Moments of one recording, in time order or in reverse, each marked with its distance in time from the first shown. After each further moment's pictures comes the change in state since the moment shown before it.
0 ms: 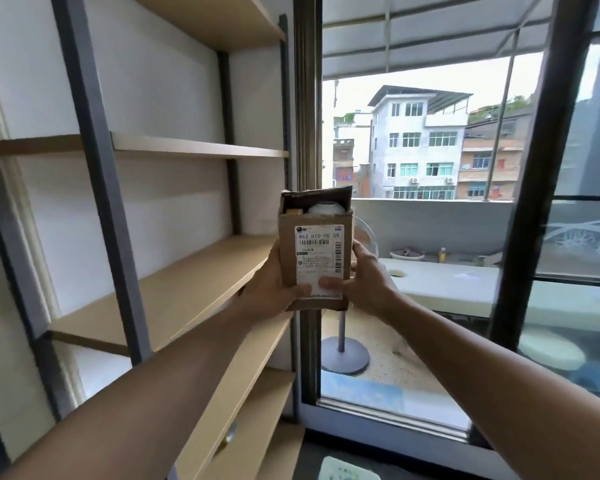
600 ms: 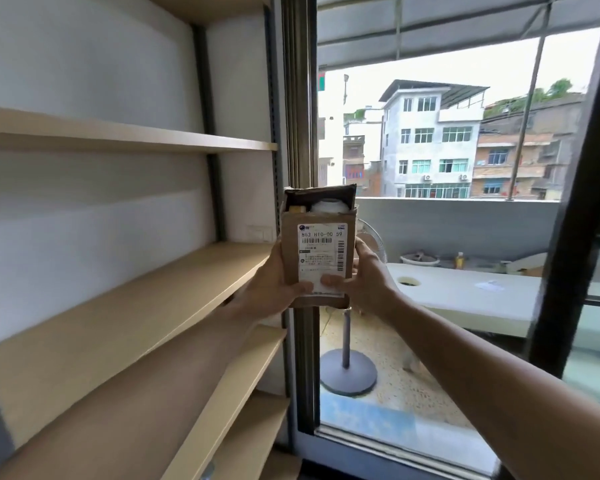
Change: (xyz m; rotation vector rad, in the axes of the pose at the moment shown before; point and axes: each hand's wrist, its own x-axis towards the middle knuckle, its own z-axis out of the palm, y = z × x) left_hand 0.175 -0.091 0.046 0.029 0.019 -0.045; right_hand 0.157 0.121 -0.012 0.014 0.019 0.012
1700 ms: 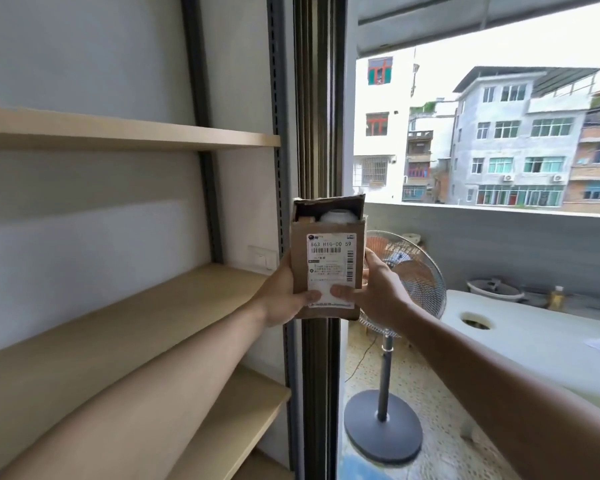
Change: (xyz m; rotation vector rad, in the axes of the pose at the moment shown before) left_hand 0.284 -0.125 0.034 0.104 0.090 -0.145; right_hand 0.302 0.164 0.007 -0.047 -0.190 -0.020
